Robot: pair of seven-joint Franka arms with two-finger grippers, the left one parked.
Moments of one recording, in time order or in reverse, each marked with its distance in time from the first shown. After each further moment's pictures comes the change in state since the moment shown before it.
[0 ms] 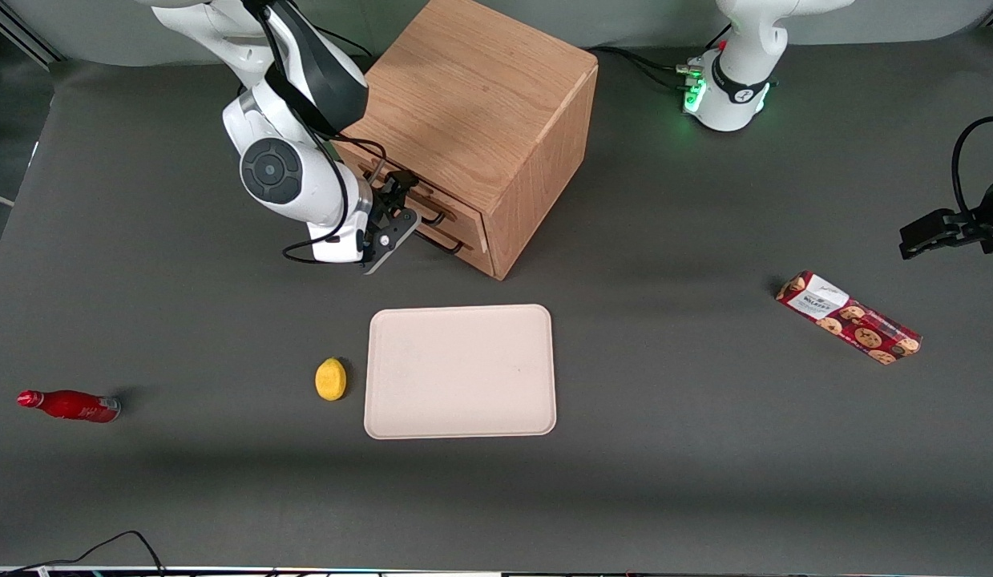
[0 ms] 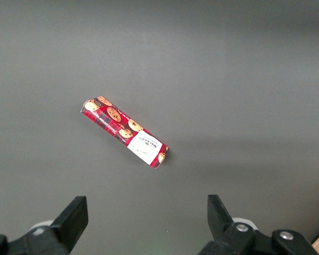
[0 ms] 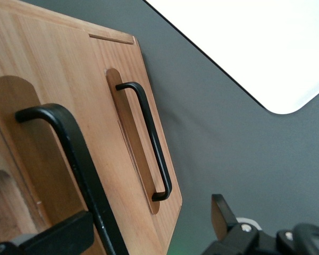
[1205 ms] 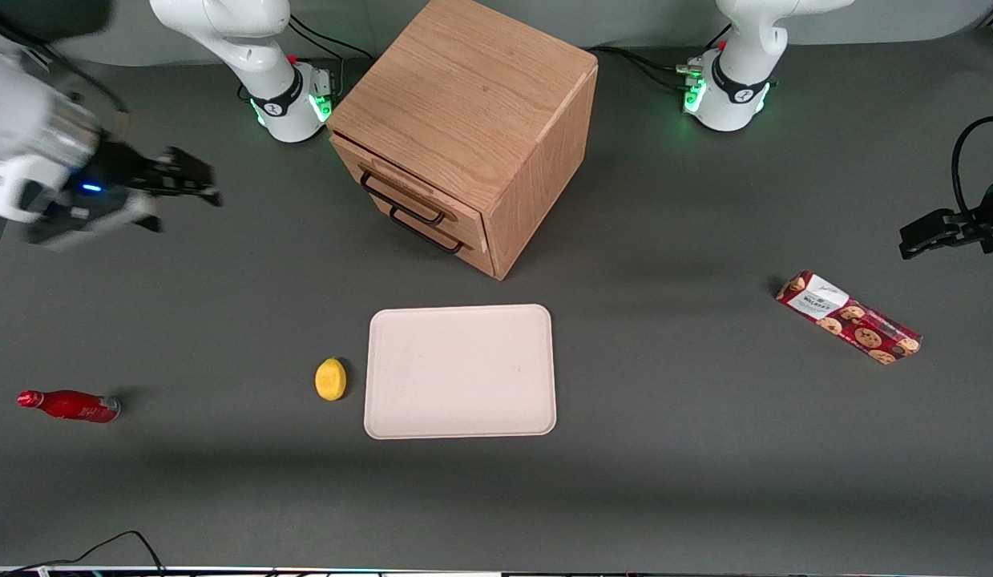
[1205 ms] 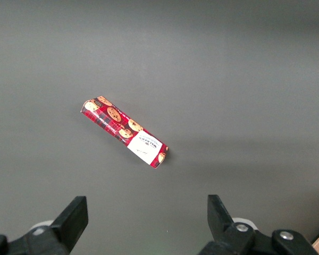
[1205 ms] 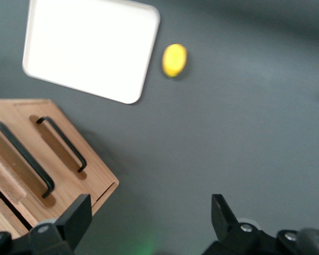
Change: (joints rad) arm -0.016 -0.311 -0.514 0.209 -0.005 -0.297 0.017
